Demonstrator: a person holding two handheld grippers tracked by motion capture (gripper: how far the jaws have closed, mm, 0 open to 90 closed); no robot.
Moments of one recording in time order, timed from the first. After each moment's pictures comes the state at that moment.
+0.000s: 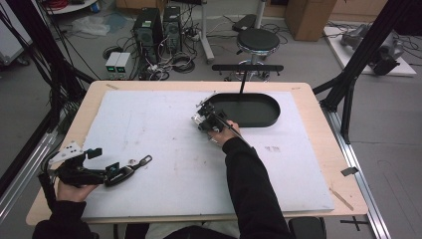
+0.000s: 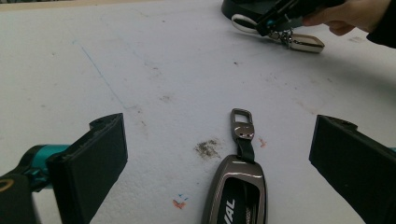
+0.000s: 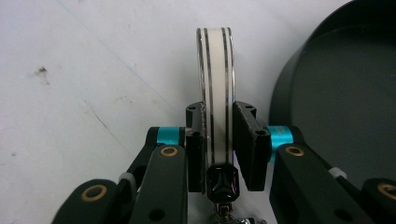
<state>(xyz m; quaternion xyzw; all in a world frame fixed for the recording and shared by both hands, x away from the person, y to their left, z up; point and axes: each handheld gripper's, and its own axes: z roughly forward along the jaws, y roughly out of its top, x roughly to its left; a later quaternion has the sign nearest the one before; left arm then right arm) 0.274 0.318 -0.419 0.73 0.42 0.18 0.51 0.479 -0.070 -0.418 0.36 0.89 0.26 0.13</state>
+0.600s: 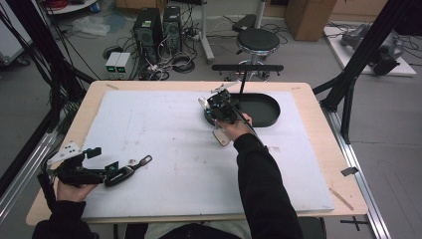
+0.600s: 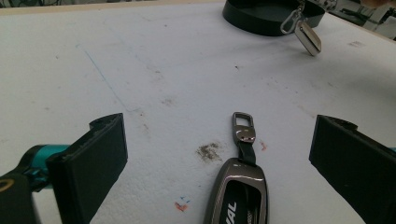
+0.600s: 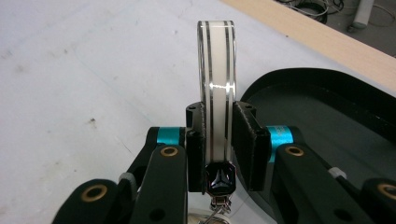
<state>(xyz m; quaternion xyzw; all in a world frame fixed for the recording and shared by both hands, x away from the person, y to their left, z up) 0.274 0.319 -0.419 0.72 0.42 0.19 0.52 0.459 -0.111 -0.357 0.37 0.84 0.37 0.16</state>
